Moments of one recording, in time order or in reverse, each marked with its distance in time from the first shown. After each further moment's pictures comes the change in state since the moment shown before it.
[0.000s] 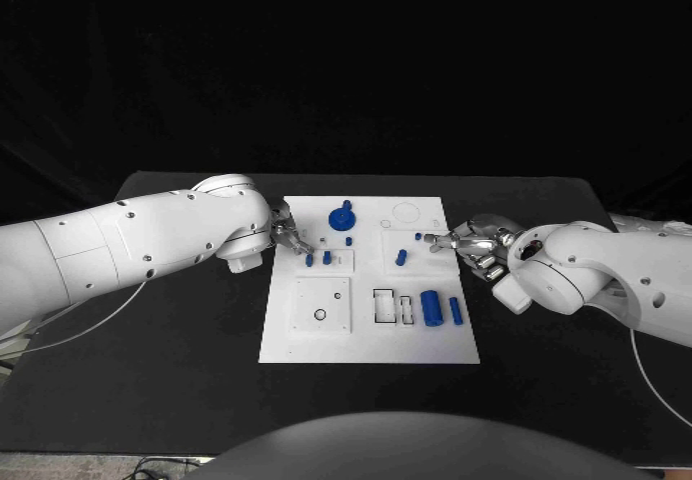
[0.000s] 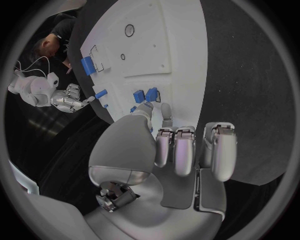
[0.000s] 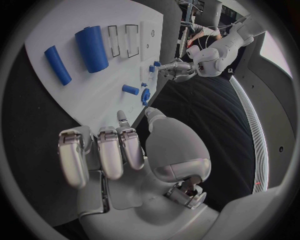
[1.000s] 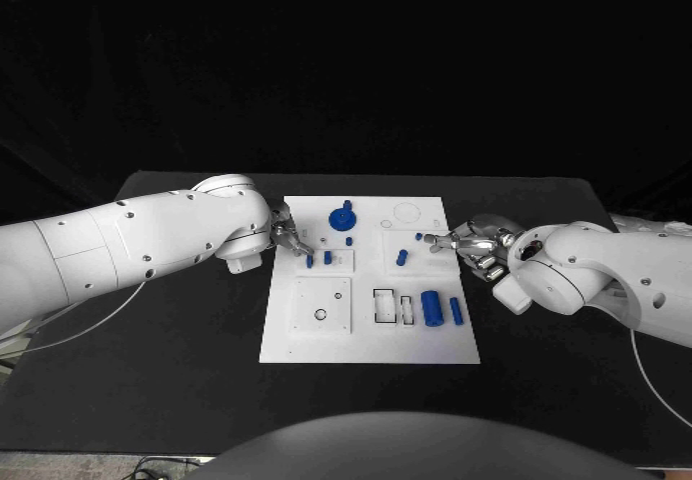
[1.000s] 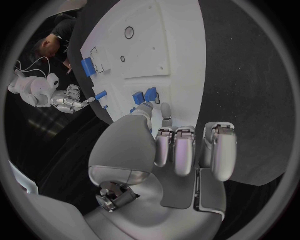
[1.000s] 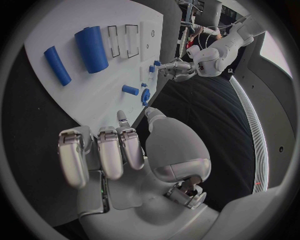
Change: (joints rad) left arm 0.000 -0.004 0.000 0.004 0.002 0.011 -0.004; left_hand 0.000 0.000 0.000 0.000 0.000 0.000 0.000 0.000 0.000 0.000 0.000 0.000 0.000 0.000 0.000 0.000 0.000 0.000 0.000 0.000 0.000 0.000; right arm -0.001 0.001 0.000 0.000 0.000 0.000 0.000; right_hand 0.000 0.000 0.000 0.000 0.000 0.000 0.000 0.000 0.000 0.000 0.000 0.000 0.000 0.000 0.000 0.000 0.000 0.000 0.000 0.000 0.000 0.000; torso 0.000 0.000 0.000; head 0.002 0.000
